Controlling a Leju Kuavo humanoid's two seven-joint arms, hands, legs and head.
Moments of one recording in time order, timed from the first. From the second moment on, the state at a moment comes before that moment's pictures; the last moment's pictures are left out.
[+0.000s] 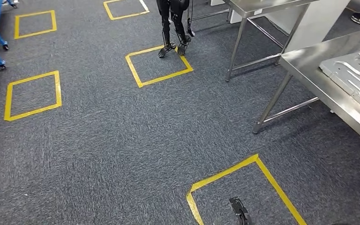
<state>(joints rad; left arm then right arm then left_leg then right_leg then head) -0.14 0.03 -0.64 -0.31 1.01 0.47 -0.18 -0.10 -0.04 0.17 -0.21 -0.42 -0.25 -0.12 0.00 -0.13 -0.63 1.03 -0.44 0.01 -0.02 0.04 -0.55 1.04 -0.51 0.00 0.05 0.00</state>
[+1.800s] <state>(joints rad) -0.23 0.01 -0.64 -0.38 0.92 0.50 -0.08 -0.10 -0.05 0.17 -0.21 -0.49 -0.23 -0.15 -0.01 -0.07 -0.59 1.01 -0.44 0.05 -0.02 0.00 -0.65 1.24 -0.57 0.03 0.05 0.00</state>
